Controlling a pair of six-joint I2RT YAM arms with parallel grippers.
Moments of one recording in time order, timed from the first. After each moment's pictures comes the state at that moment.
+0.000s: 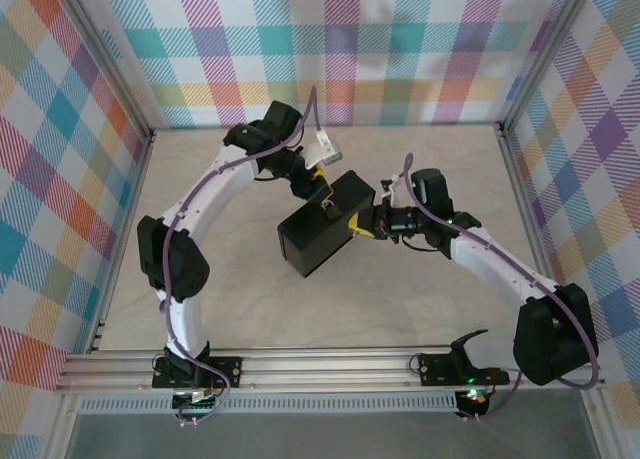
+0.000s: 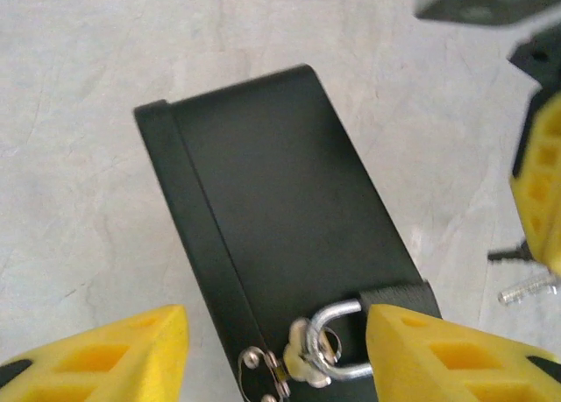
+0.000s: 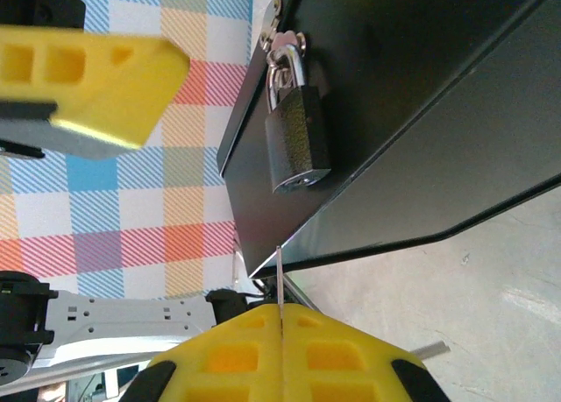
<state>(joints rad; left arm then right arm) -0.49 1.93 1.95 -1.05 0.54 0.53 0.40 1.30 0.87 -0.20 -0.86 0.88</state>
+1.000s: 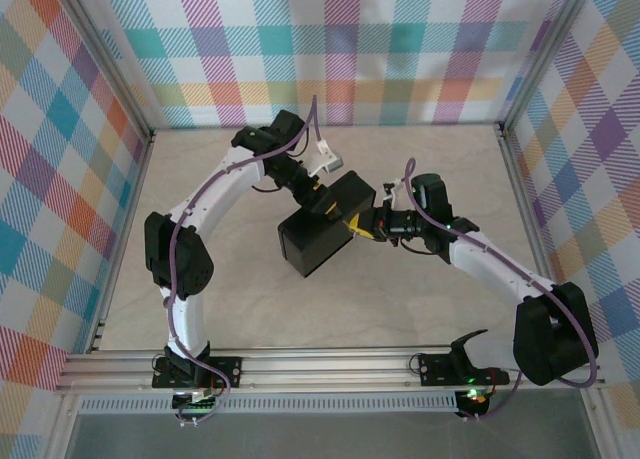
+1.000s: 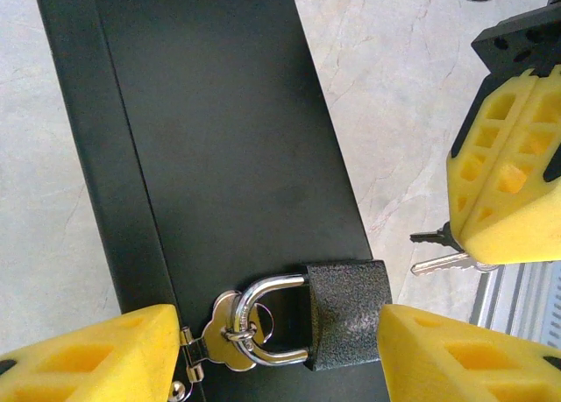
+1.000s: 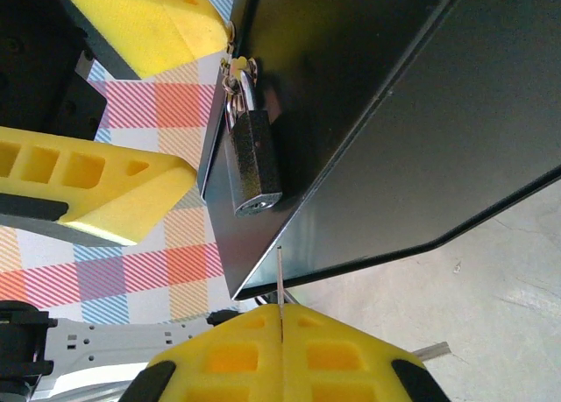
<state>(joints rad) -0.51 1.94 1.92 -1.15 0.58 0.41 0.40 1.30 0.81 -0.10 -0.83 0.96</state>
